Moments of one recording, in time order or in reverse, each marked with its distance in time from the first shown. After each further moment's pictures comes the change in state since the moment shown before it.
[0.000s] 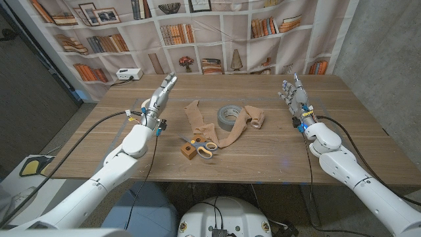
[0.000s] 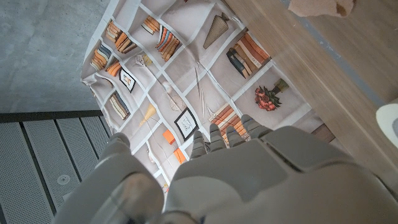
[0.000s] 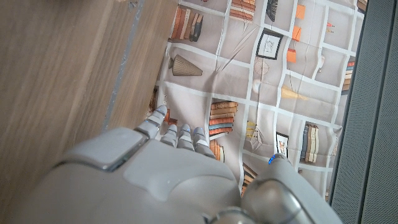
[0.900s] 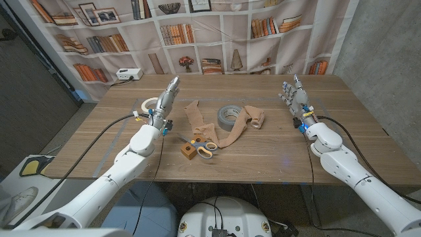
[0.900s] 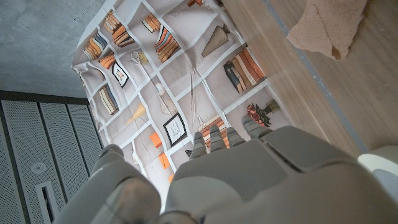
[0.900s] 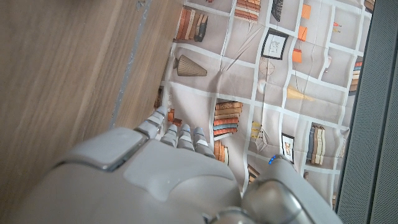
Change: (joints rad) left arm -0.074 -0.079 0.058 0.126 -0.116 -0.042 -0.074; left_hand -0.095 -0.103 -0.063 0.054 -0.001 -0.016 -0.005 0.000 0.000 -0.011 0.001 0.000 0.000 0.000 -0.011 0.000 0.003 0.000 0.000 0.000 0.000; right arm 0.017 -0.005 -0.002 0.032 0.013 -0.009 0.020; right_hand -0.005 -0.005 0.000 0.006 0.000 0.002 0.002 0.000 0.000 -0.025 -0.007 -0.007 0.000 0.000 0.000 0.000 0.000 -0.011 0.003 -0.004 0.000
